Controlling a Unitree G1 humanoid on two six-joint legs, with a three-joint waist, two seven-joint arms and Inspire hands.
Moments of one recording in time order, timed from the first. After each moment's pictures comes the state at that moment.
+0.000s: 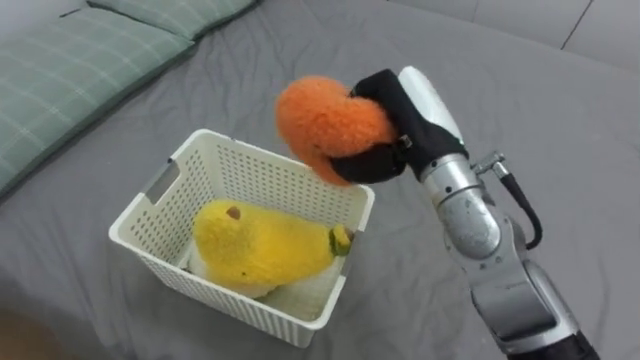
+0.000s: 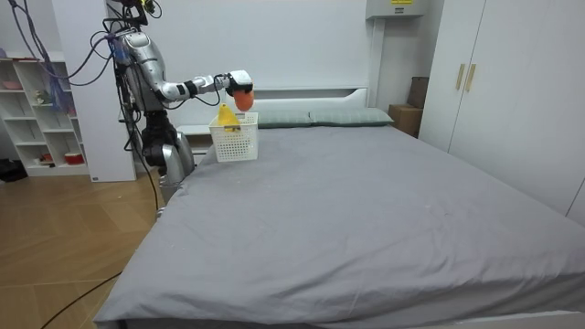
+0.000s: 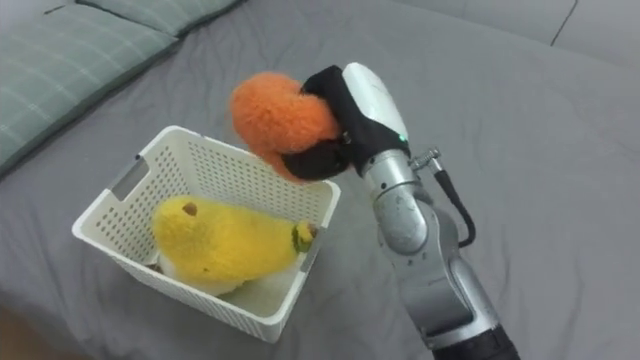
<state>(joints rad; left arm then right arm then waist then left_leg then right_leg) 0.16 0.17 0.17 1.06 -0.03 0.11 0.08 -0.24 -0.24 0.35 -0.10 -0.51 0.20 0.08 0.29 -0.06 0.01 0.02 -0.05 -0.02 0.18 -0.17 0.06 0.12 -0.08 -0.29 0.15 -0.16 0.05</state>
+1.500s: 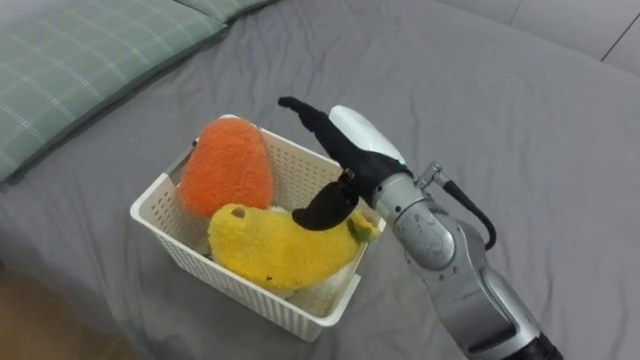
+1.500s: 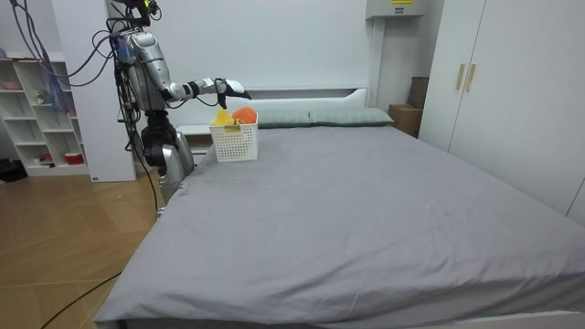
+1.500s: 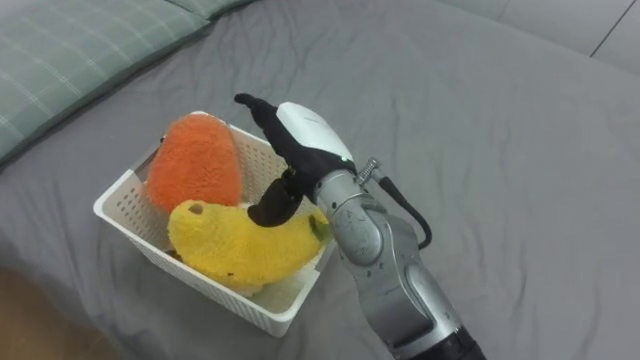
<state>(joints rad) 0.14 0.17 0.12 1.01 -0.03 0.14 0.08 -0.25 -0.20 0.45 -0.09 -0.54 0.26 0.20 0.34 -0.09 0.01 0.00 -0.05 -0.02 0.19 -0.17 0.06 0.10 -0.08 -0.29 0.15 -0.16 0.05</state>
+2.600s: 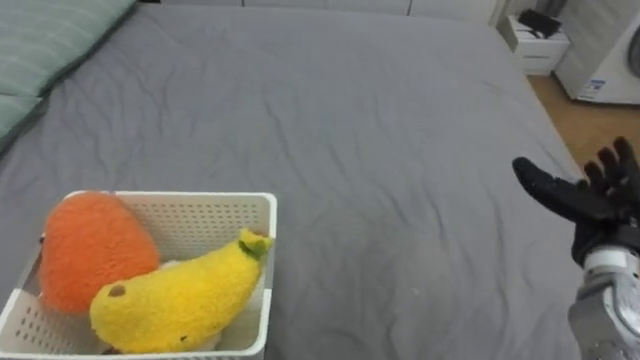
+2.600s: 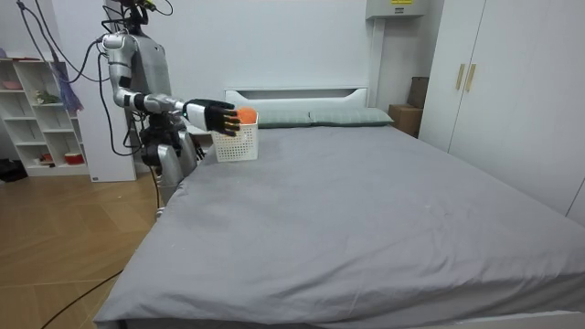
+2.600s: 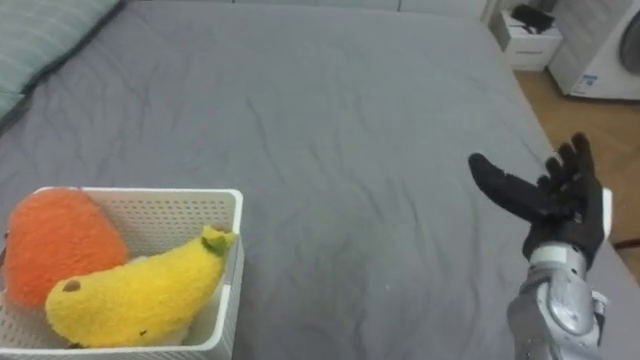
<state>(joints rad) 0.28 0.16 0.24 1.03 -0.11 0.05 0.14 0.07 -0.26 -0.29 0.19 0.62 0.02 -0.34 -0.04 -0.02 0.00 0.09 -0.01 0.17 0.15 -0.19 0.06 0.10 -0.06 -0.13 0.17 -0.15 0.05</state>
